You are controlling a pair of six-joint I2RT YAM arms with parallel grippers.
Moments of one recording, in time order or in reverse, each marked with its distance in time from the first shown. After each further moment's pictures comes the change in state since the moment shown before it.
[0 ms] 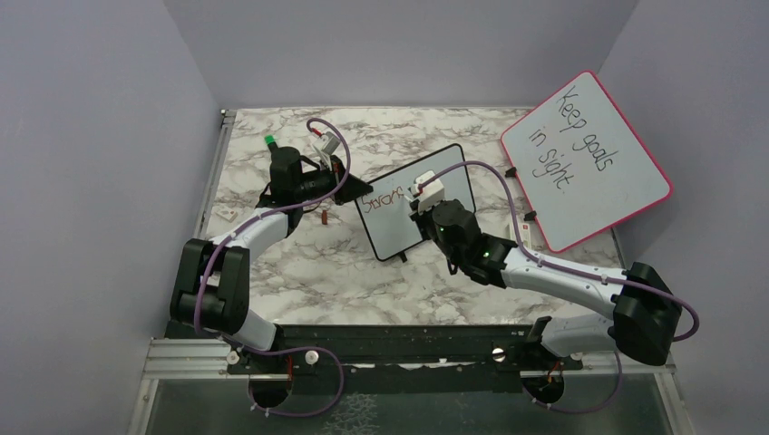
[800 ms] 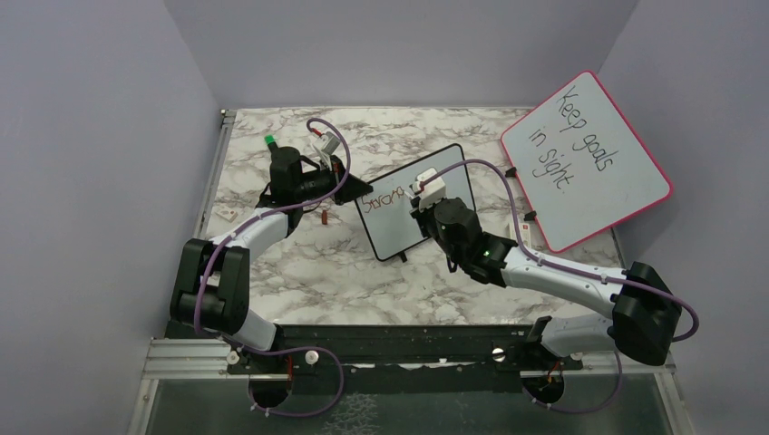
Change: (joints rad) left arm 0.000 0.000 0.000 0.000 0.000 0.000; right arm -0.010 0.002 0.001 0.035 -0.001 -0.010
